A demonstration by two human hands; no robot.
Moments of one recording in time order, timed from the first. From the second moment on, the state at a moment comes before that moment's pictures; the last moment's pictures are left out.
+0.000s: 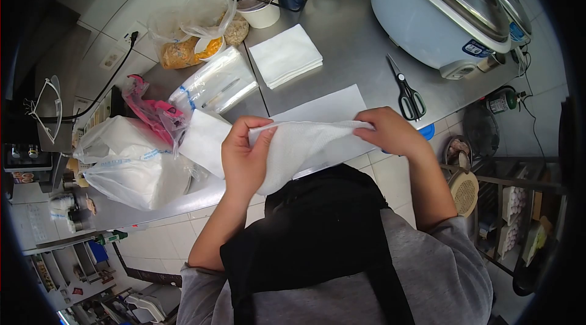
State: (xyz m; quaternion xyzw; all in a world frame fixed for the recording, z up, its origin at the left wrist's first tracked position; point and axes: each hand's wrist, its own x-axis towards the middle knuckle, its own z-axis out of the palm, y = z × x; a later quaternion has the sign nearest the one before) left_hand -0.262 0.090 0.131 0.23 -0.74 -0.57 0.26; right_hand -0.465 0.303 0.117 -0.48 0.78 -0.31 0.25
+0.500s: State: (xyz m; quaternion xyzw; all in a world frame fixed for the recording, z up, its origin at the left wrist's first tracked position) left_hand -0.260 0.055 -0.016 0.38 -0.76 -0.51 0.13; right_hand -0.491 0.285 -0.009 -0.24 0.85 -0.43 0.16
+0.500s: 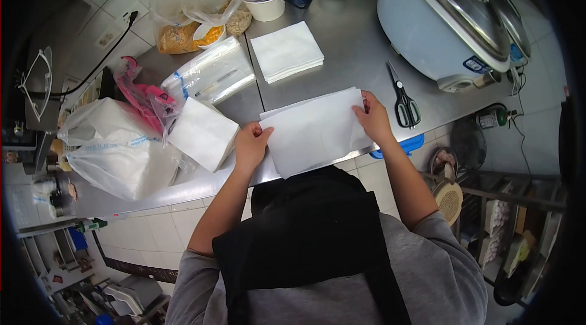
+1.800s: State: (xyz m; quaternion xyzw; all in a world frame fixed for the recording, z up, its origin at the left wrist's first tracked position) left_hand -0.275 0.044 -0.027 0.36 -0.86 -0.33 0.13; right_hand -0.506 0.276 0.000 -0.23 0.88 -0.36 0.20
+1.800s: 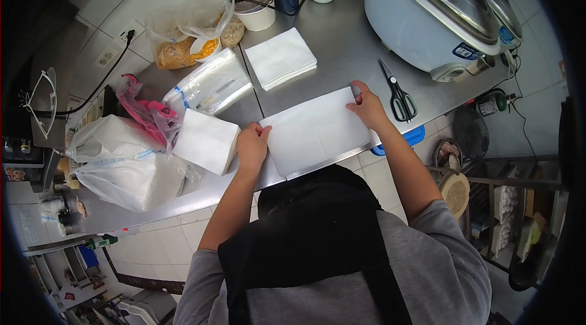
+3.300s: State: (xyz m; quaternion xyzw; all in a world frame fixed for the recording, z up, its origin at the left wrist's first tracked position) left_hand -0.199 0.067 0.091 0.15 -0.95 -0.15 0.23; right_hand -0.355 0.208 0.064 -0.55 0.74 -0.39 0.01
